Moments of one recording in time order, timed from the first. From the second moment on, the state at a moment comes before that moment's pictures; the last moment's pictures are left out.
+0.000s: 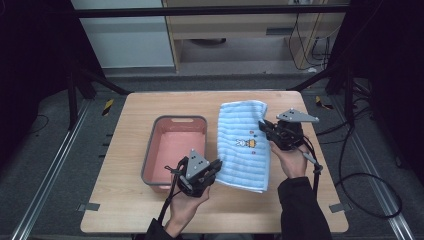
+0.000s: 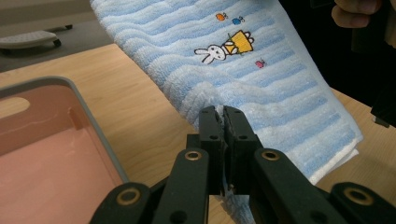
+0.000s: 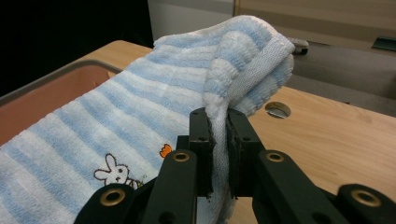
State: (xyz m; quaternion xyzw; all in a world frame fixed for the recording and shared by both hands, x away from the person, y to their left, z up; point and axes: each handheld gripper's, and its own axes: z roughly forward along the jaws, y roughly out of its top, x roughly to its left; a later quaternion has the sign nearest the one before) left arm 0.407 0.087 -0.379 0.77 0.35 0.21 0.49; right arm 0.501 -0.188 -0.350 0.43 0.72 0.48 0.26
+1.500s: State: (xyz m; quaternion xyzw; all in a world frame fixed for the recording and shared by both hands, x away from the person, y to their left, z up) left arm 0.411 0.177 -0.351 0.71 0.40 0.26 0.52; right arm 0.529 -0.088 -0.318 0.38 0.74 0.50 0.26
